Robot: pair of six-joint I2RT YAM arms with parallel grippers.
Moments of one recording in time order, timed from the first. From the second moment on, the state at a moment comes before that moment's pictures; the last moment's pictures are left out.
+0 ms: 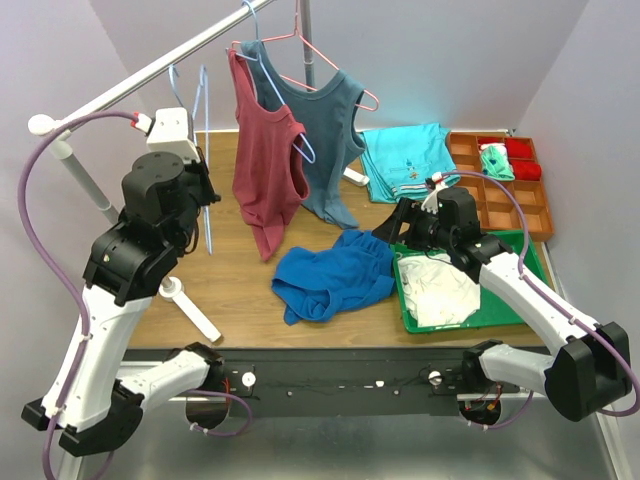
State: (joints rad) left arm -0.50 1.02 1.63 -0.81 -0.54 -0.19; right arm 0.39 1.16 0.82 -0.23 -0.28 0.61
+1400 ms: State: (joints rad) left arm -0.50 0.74 1.19 -0.99 0.30 -0.14; right arm 0.68 1.53 1.02 -0.43 0.15 0.51
